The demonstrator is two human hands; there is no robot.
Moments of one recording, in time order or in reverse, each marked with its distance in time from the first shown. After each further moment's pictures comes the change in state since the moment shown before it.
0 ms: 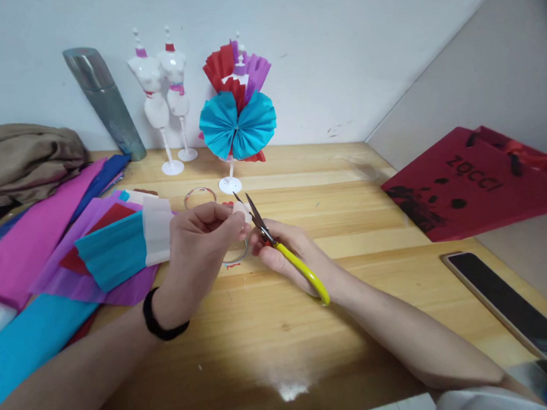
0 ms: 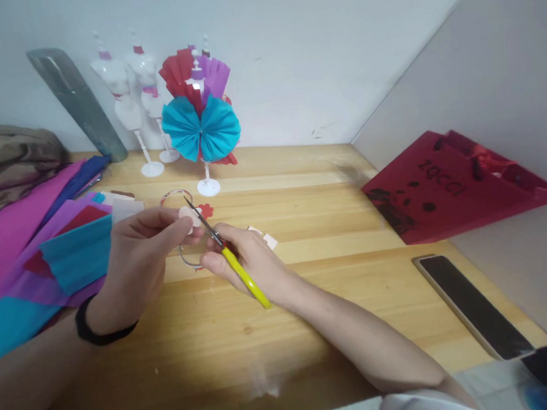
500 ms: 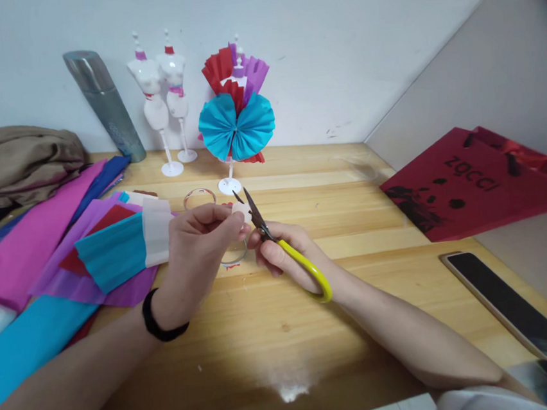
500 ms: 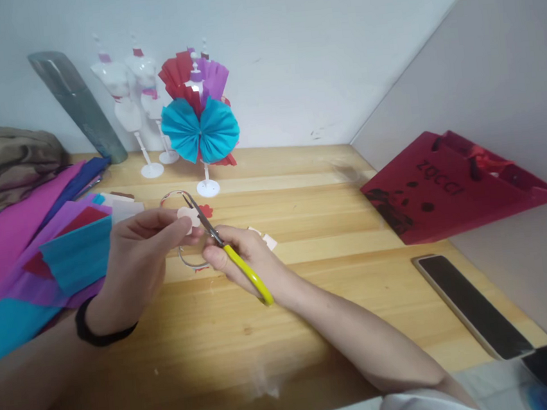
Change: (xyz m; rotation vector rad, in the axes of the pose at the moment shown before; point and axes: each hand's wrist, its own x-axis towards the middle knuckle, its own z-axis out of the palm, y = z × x) left_hand 0.000 -0.005 -0.003 -0.005 -0.017 0.018; right_hand -0.001 -0.005 0.003 0.211 -0.004 0.053
